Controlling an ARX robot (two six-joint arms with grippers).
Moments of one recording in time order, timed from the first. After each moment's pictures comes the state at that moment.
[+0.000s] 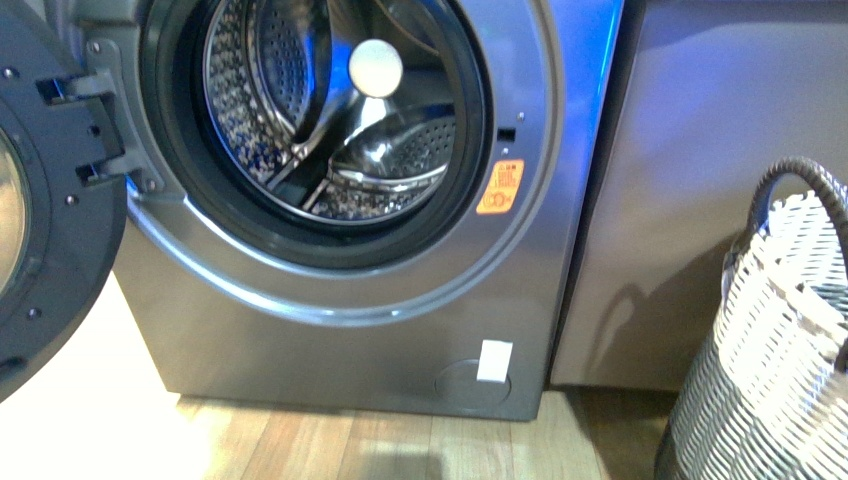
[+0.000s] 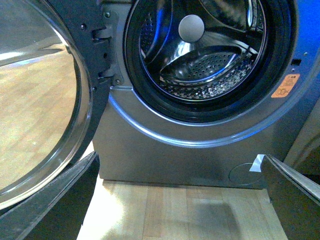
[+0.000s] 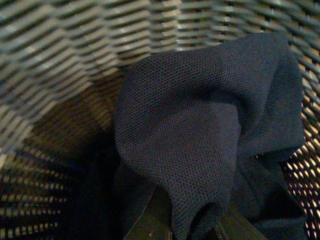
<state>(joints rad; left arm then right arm) 0.00 0.00 0.01 0.00 0.00 0.00 -0.36 2.32 0.89 0.76 -0.04 0.00</state>
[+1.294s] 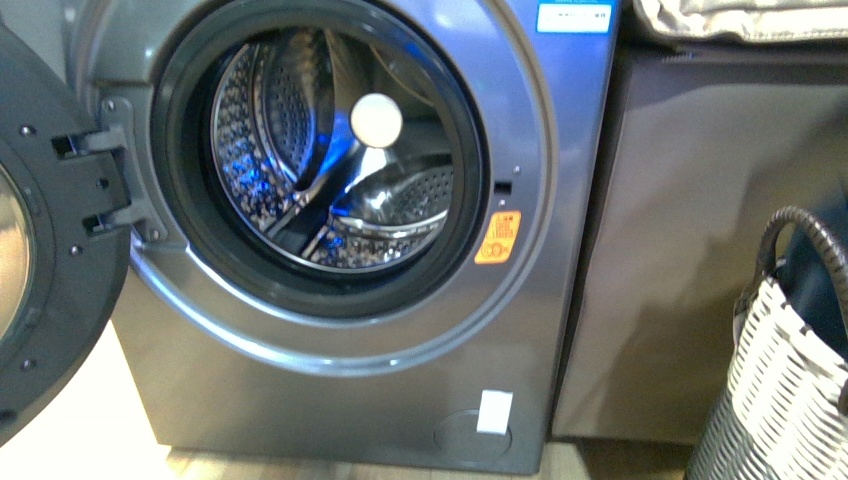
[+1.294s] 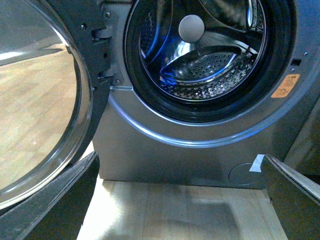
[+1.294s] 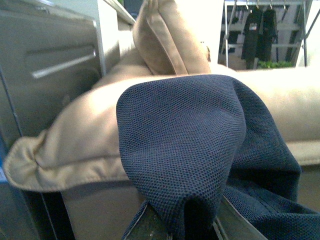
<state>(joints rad) 0.00 0.00 0.01 0.00 0.00 0.00 -0.20 1.34 1.04 0.48 -0.11 0.01</state>
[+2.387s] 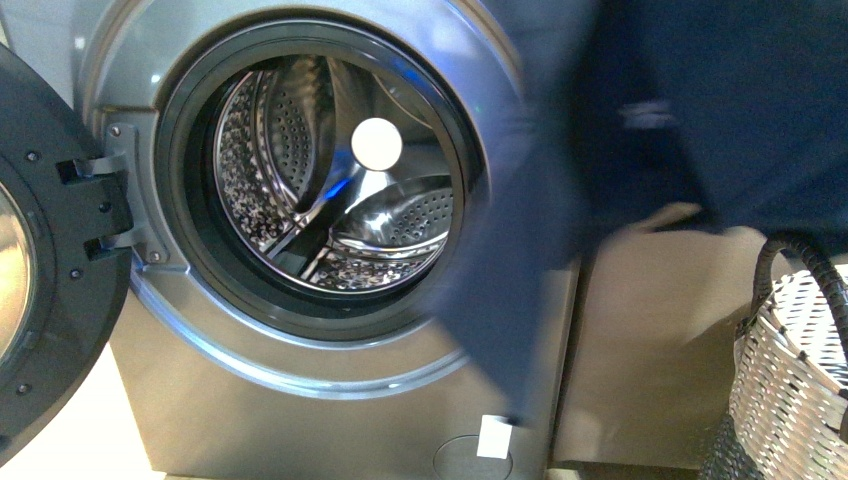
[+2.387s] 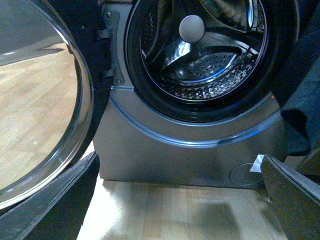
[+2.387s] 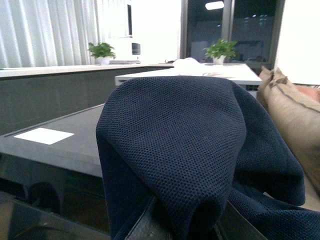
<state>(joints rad) 0.00 0.00 0.01 0.00 0.00 0.00 0.37 1.98 2.72 -0.47 0.04 -0.01</state>
